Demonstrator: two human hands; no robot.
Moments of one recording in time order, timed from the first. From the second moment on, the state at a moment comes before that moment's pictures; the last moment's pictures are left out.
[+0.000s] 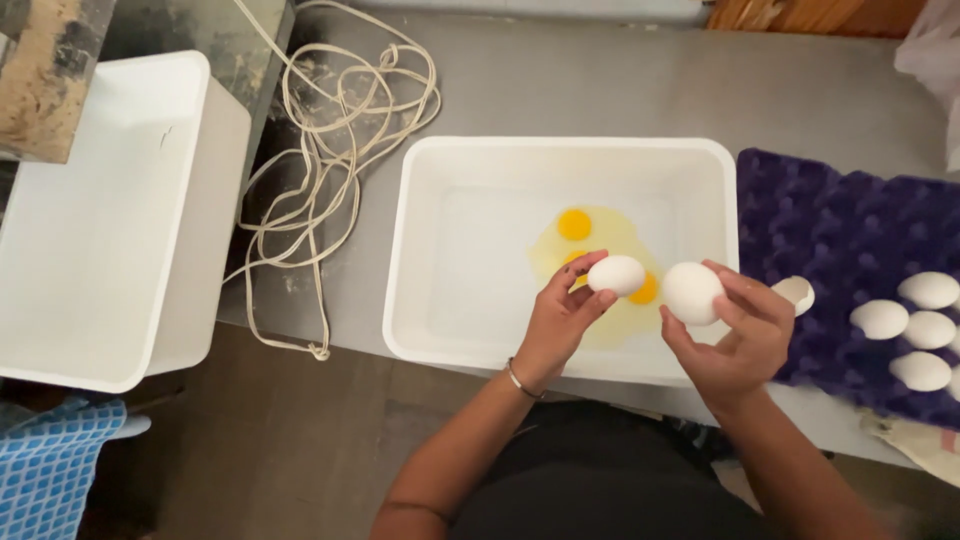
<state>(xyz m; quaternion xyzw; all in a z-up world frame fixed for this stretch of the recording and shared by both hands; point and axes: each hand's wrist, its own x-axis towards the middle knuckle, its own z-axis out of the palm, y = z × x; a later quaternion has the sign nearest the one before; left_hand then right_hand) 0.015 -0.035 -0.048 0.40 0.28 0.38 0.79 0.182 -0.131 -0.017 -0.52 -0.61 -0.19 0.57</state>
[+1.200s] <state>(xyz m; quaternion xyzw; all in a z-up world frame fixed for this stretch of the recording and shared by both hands) 0.023 -0.039 -0.009 0.79 0.43 0.25 0.35 0.162 -0.122 -0.030 -0.66 -0.57 0.04 0.49</state>
